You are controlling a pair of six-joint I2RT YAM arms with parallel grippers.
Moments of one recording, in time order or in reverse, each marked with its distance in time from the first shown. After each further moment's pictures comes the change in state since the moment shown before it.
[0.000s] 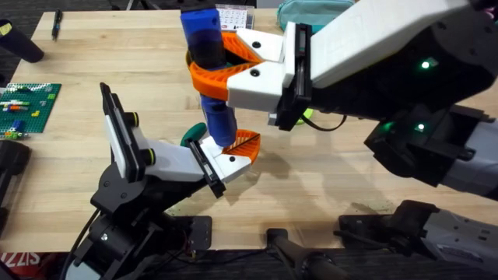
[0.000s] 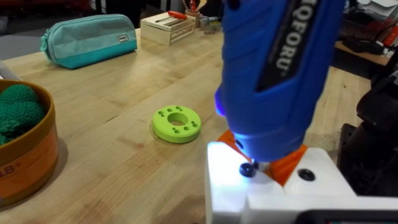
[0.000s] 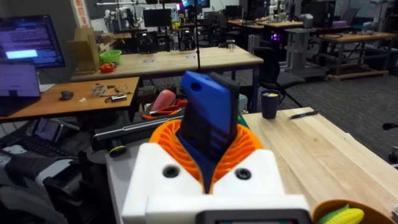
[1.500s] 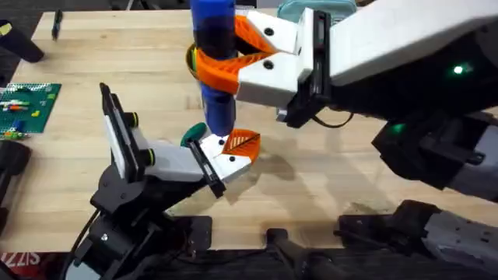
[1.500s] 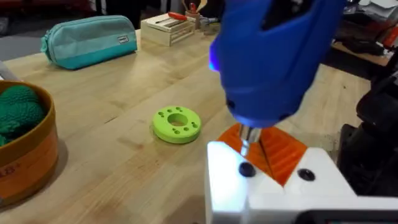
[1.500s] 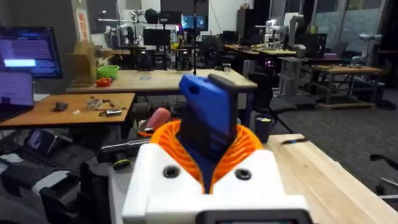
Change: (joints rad) left arm 0.000 0.000 0.000 0.002 -0.002 -0.001; right arm -0.013 -0.034 -0.014 0.094 -0.004 -0.004
